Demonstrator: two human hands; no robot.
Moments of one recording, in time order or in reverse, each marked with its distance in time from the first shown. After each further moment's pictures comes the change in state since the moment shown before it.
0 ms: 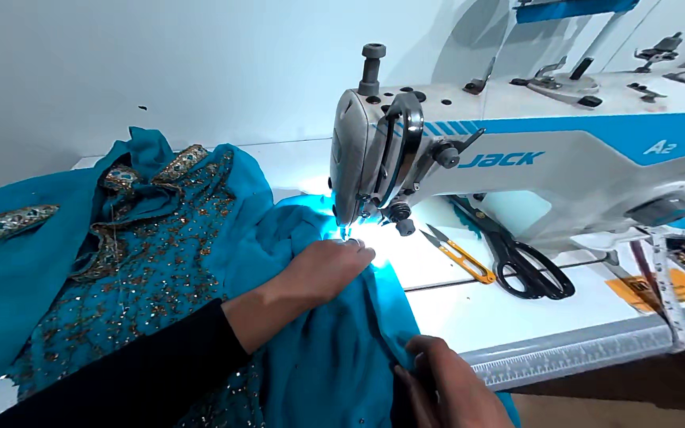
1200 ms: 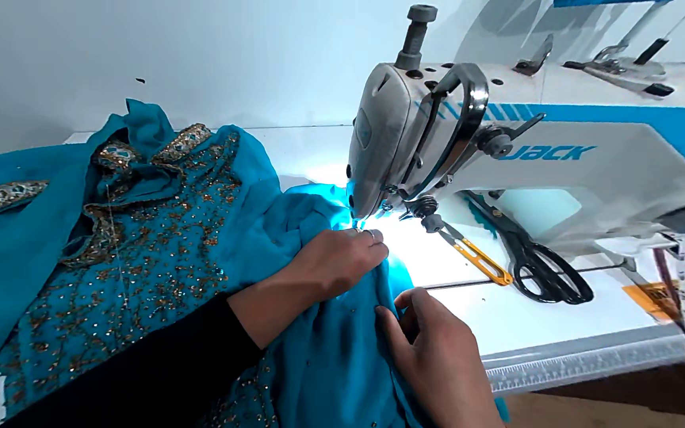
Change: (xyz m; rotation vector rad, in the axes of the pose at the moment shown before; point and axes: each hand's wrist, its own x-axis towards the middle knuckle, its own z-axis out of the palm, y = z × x) left_hand -0.004 -0.014 0.017 0.006 0.276 0.147; right_hand 0.049 0.003 0.040 -0.130 0.145 0.095
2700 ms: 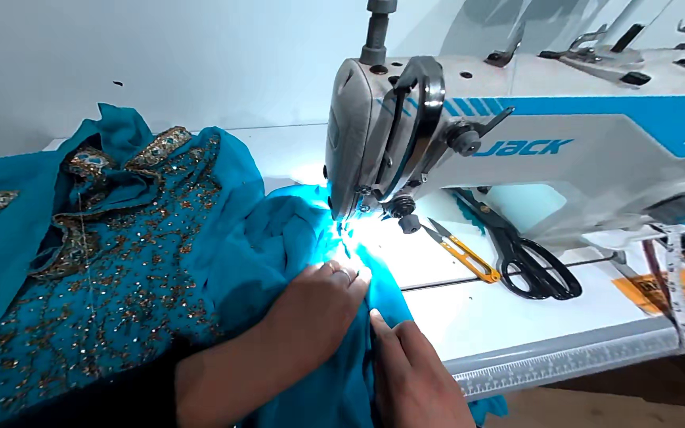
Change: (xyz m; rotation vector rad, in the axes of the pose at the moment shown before) left_hand -0.018 0.056 -0.010 0.090 -0.251 -0.275; right_hand -0.028 -0.007 -0.005 -0.151 0.012 -0.177
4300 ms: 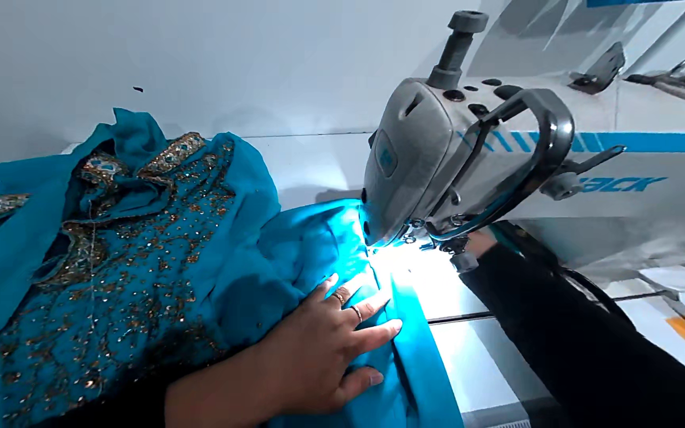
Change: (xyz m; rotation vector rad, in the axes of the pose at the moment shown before) left_hand -0.015 -0.036 -0.014 -0.229 -0.301 0.168; right_hand 0.222 0.137 0.108 -0.127 -0.892 0.294
